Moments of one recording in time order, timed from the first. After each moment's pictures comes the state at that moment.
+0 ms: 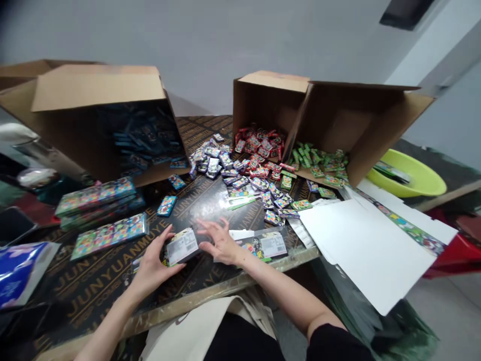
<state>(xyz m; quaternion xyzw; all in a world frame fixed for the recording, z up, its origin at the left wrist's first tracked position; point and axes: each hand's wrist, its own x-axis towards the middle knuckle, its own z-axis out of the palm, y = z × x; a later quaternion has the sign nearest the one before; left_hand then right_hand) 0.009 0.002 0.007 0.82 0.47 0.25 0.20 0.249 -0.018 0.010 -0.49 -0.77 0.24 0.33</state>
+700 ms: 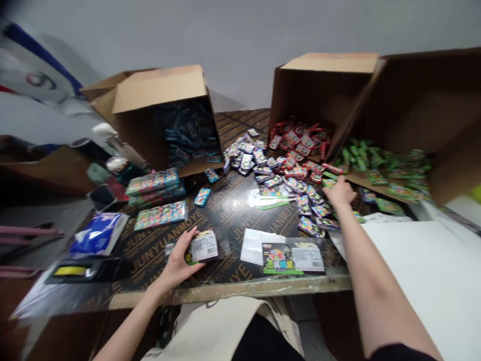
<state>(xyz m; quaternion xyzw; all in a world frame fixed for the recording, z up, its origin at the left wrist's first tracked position) -0.017 -0.023 0.000 0.83 0.49 0.20 0.17 0.513 0.074 0.002 -0.89 -0.39 0.02 0.26</state>
